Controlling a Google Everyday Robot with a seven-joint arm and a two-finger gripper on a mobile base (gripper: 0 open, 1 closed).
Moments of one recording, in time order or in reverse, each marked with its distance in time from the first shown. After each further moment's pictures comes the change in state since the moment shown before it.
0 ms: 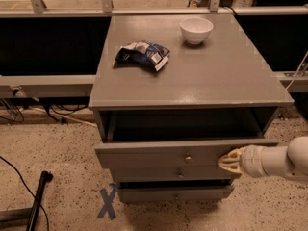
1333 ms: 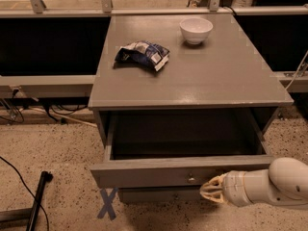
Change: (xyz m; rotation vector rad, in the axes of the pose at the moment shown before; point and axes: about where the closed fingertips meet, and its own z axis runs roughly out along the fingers) arm -0.064 0.099 0.022 -0.179 -0.087 0.030
